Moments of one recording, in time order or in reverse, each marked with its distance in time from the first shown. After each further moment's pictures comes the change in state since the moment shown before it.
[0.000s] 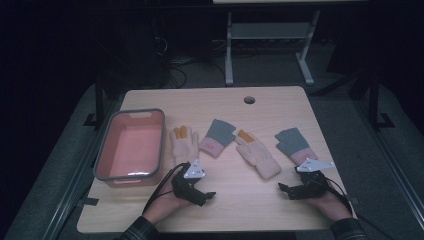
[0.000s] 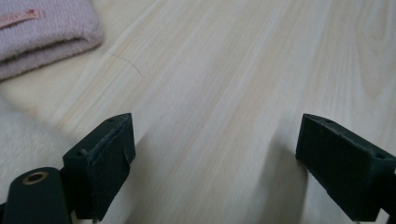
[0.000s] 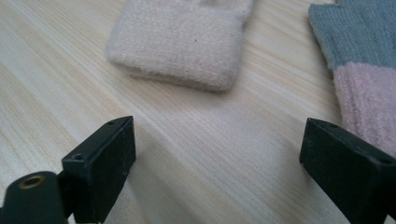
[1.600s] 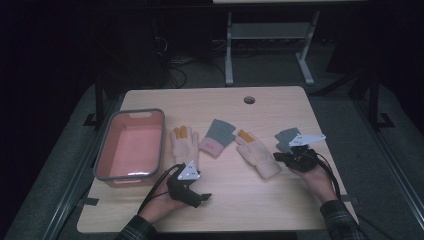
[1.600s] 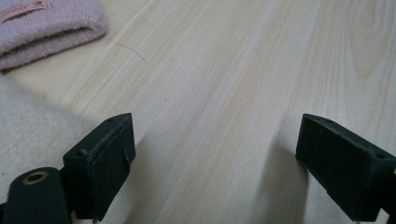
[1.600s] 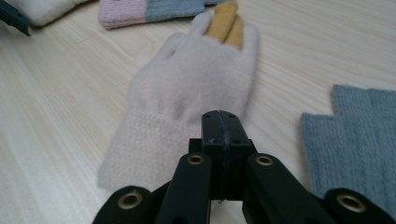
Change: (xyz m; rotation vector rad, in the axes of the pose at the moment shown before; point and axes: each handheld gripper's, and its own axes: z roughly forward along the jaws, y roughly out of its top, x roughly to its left) left arm 0.004 -0.008 -0.007 -0.015 -0.009 0.011; right arm -0.022 0.066 0.017 -0.045 0.102 -0.025
